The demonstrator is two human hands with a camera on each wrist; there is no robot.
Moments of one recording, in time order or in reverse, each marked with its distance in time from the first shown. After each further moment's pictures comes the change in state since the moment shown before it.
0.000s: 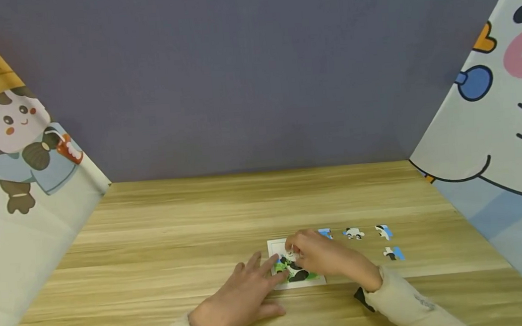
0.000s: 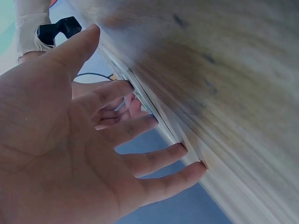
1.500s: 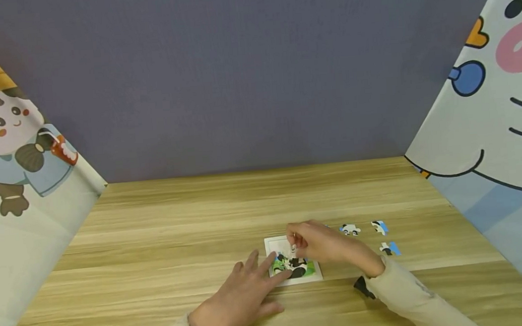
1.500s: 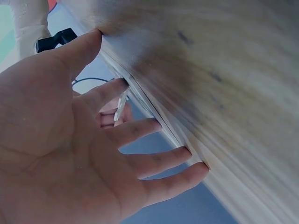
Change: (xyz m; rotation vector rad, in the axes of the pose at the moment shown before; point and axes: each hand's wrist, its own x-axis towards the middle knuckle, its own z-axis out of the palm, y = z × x) left_hand 0.002 0.004 0.004 0.130 0.033 0.019; right_hand -0.004 0.013 -0.013 0.089 -0.001 -0.043
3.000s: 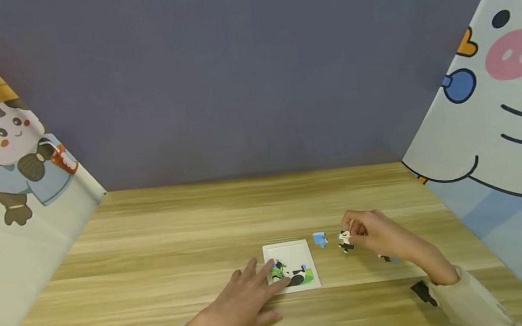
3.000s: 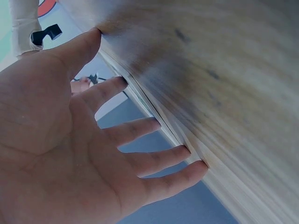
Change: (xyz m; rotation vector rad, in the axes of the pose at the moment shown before) left_hand -0.006 0.002 -0.001 -0.086 0.042 0.029; right_hand -0.084 0.051 -0.062 -0.006 0.189 0.099
